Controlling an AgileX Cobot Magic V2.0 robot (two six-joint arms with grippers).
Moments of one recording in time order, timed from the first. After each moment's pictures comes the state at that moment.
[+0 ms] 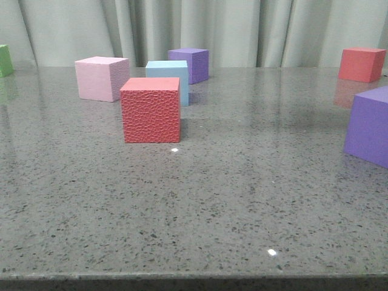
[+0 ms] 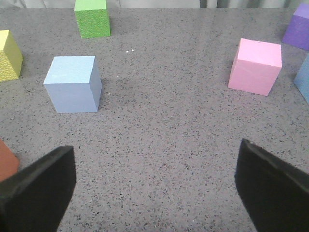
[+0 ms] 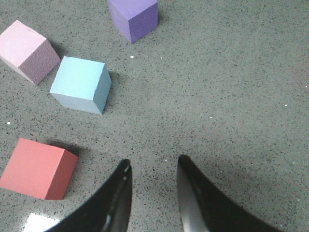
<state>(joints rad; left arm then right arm) 0.03 0.68 -0.71 -0.05 0.56 0.00 0.57 1.47 -1.72 -0.22 1.11 0.35</state>
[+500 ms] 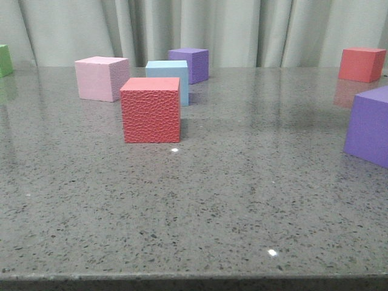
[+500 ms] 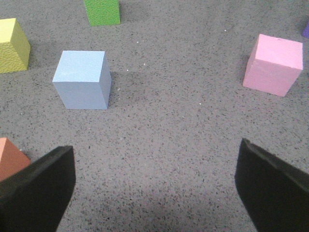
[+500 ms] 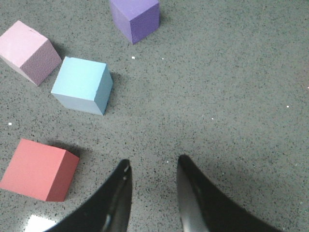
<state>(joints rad) 0.03 0.85 -0.89 0.03 0.67 -0.07 0.57 1.47 -1.71 -0.22 1.09 0.35</state>
